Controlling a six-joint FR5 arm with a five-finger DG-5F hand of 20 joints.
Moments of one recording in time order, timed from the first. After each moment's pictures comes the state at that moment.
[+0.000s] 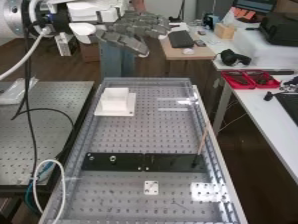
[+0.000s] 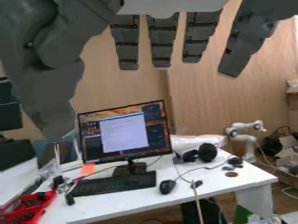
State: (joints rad) arm 1.57 -1.52 -1.88 -2.84 -1.45 -0.65
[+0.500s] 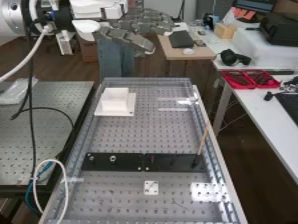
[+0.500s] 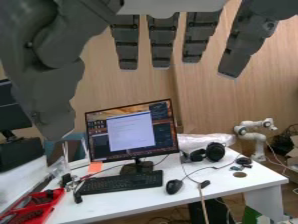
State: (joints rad) arm 1.52 -1.55 -1.83 -2.86 -1.54 -0.63
